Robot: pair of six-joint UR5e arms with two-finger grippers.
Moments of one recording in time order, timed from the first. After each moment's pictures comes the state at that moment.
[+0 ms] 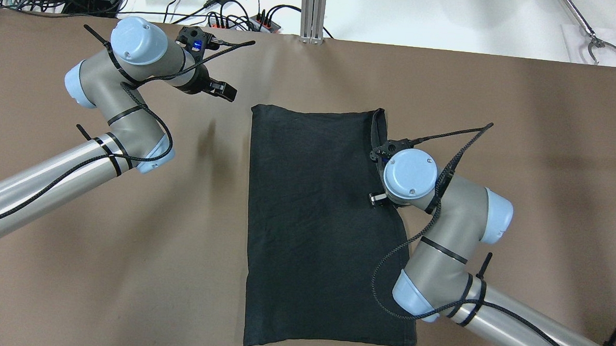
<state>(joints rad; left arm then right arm) -0.90 -2.37 -1.04 -2.31 -1.94 -0.79 0.62 -1.04 1.64 -1.56 1.64 0.78</state>
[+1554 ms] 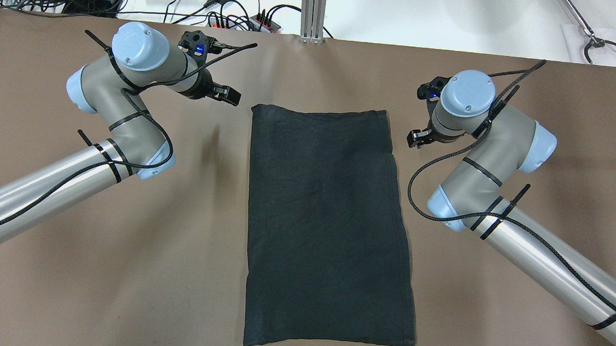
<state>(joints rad) -0.88 -2.36 -1.09 -2.31 -1.94 -0.84 0.87 -0.96 1.37 -1.37 1.78 0.66</state>
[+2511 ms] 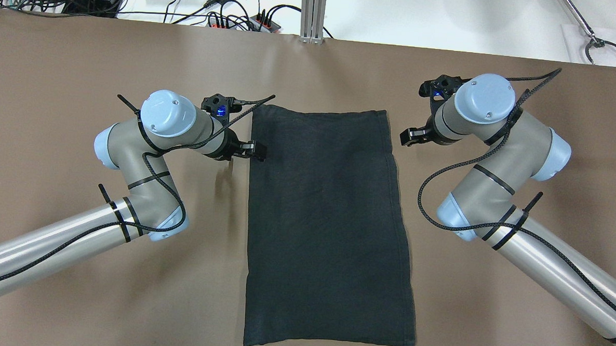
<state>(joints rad) -0.71 -2.29 -1.20 -2.32 -1.94 -1.18 0.87 -1.01 1.46 -1.26 1.84 0.76</state>
